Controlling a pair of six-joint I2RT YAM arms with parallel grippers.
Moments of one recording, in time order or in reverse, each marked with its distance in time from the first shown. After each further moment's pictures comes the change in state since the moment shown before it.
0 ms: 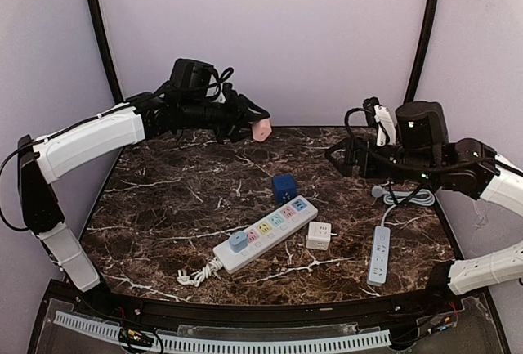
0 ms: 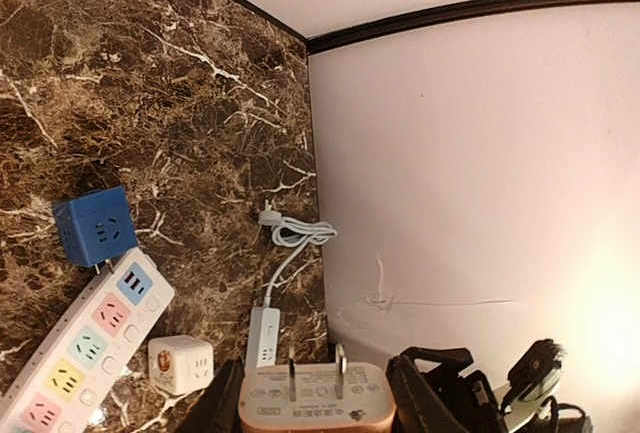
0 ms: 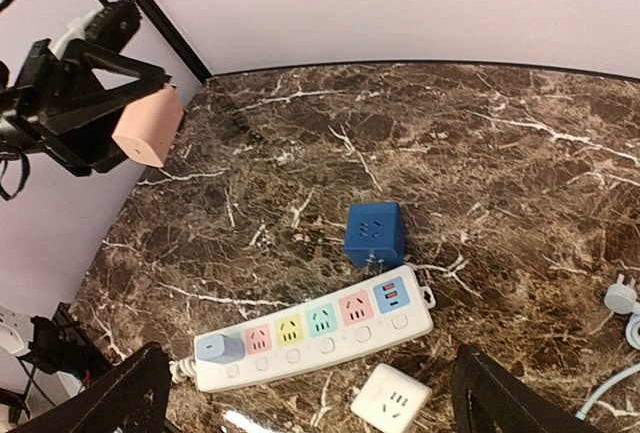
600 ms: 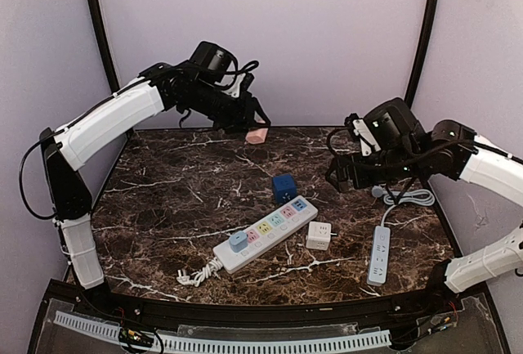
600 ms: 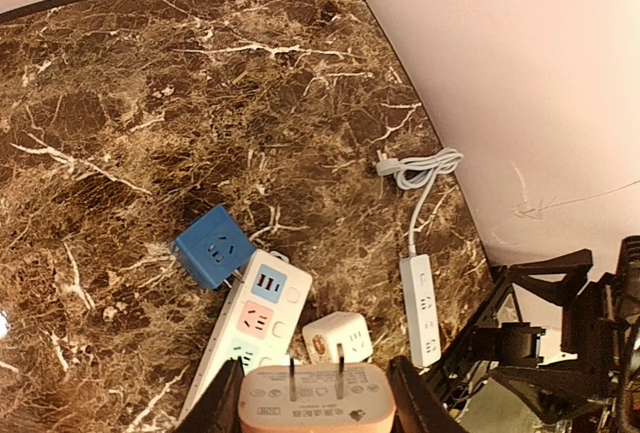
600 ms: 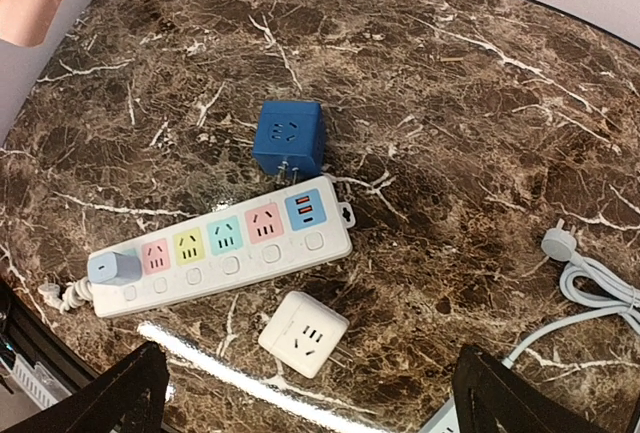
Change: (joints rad) left arm 0.000 0.240 0.462 -0.519 -0.045 0.567; right arm -0.024 0.174 0.137 -0.303 0.021 -0.097
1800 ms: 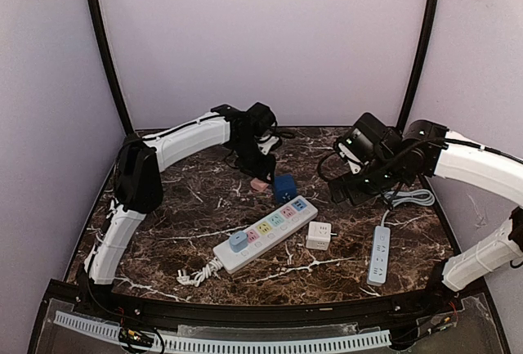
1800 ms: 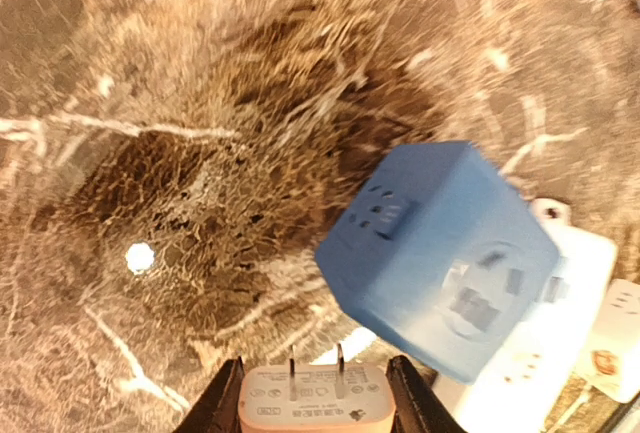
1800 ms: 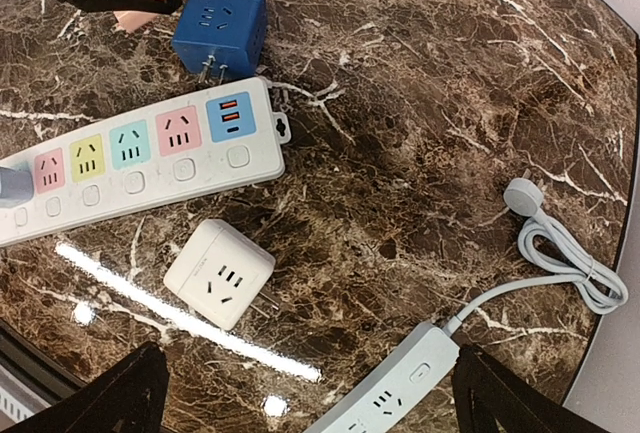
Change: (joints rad) left arm 0.000 0.559 0.277 -0.196 -0.142 0.396; right arm 0.000 0.132 0.018 -0.156 0.044 -0.092
